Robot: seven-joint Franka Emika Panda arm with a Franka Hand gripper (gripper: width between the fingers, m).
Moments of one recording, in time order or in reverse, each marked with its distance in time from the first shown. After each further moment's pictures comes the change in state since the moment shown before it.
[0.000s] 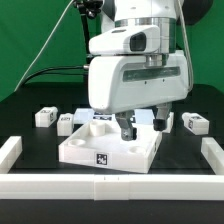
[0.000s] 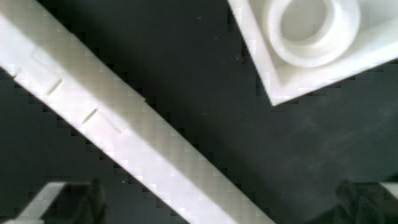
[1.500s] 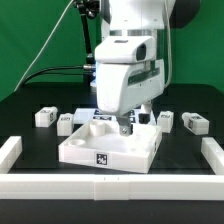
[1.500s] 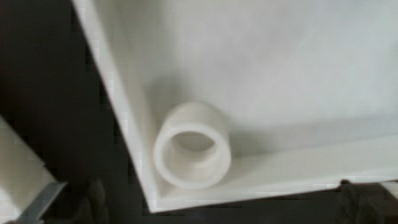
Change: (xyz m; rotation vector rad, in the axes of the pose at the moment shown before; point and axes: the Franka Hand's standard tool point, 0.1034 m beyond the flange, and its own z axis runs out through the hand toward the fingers) arm -0.049 -0.043 0.005 0.051 -0.044 -0.249
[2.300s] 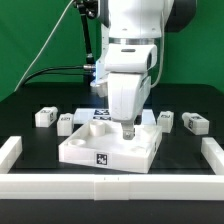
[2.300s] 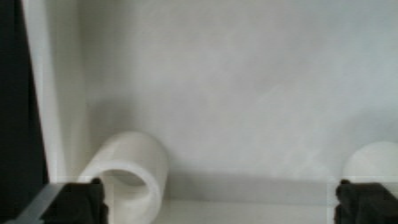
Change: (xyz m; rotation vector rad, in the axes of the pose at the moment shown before) arm -0.018 -0.024 0.010 0.061 -0.041 -0.266
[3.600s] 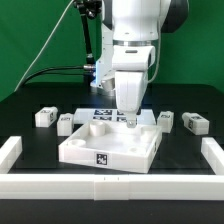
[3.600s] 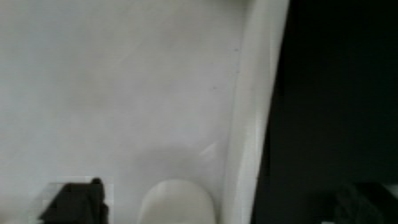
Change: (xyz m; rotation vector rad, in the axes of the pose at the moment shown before) arm -0.009 -0.087 0.011 0.024 0.010 -0.034
